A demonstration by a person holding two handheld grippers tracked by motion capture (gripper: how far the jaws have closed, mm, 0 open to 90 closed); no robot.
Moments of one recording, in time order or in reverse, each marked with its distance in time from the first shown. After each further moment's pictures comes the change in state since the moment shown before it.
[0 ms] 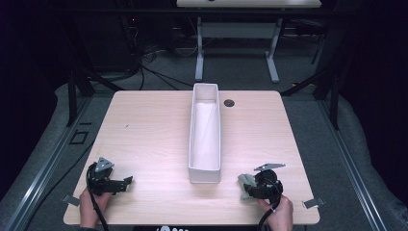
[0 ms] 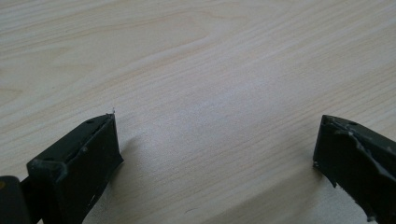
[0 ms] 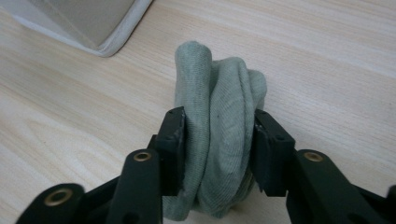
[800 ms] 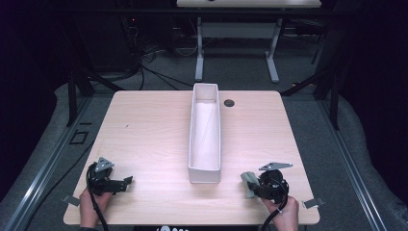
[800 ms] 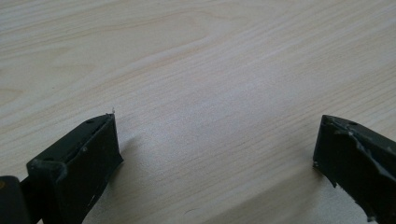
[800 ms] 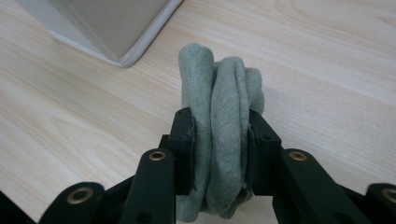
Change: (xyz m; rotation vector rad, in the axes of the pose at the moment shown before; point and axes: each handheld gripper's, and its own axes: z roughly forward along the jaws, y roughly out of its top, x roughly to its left) left arm 0.000 0.000 0.000 0.000 -0.001 -0.002; right arm -0.004 0.001 -0.022 -0.058 0.030 -0.036
